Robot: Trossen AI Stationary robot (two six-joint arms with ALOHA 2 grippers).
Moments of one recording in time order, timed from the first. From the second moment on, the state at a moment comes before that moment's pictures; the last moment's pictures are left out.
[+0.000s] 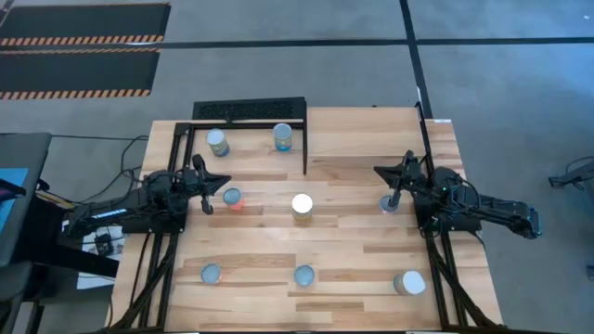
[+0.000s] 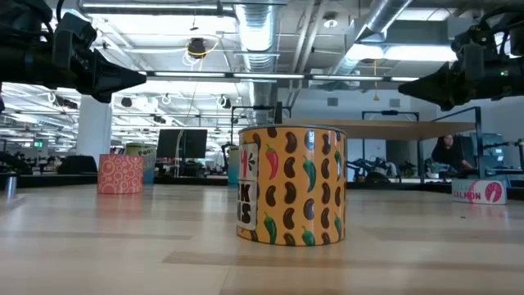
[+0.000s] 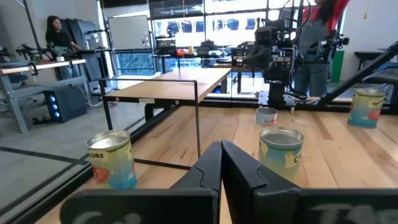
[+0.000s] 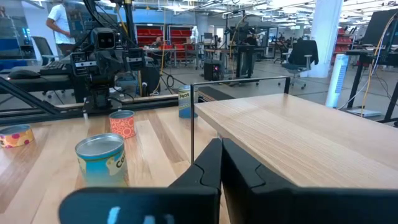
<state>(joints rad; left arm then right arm) 0.27 0.02 0.01 0.03 -0.01 0.03 -0.29 0.01 0.00 0.04 0.13 0.00</state>
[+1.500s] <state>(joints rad) 0.19 0.93 0.32 0.46 0.23 0.29 -0.29 0.01 0.00 0.04 0.13 0.00</state>
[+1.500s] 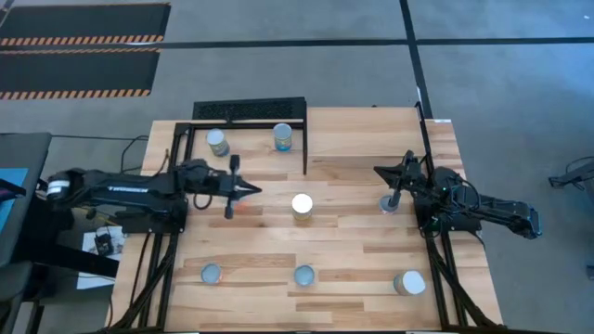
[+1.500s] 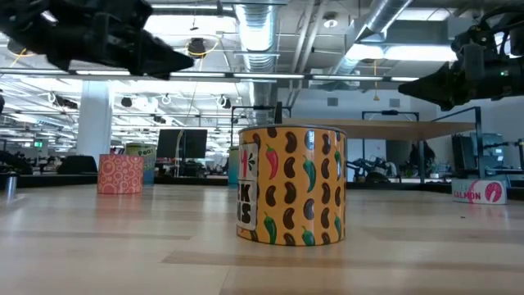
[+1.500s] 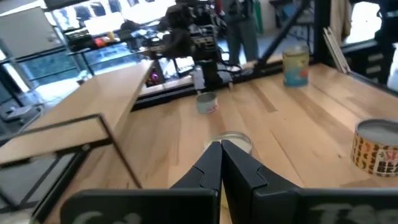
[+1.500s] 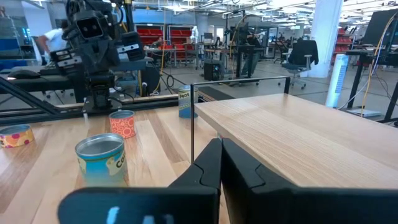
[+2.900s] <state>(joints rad) -0.06 1.72 1.02 -0.06 -0.15 0.54 -0.29 0.01 0.00 0.04 0.13 0.00</state>
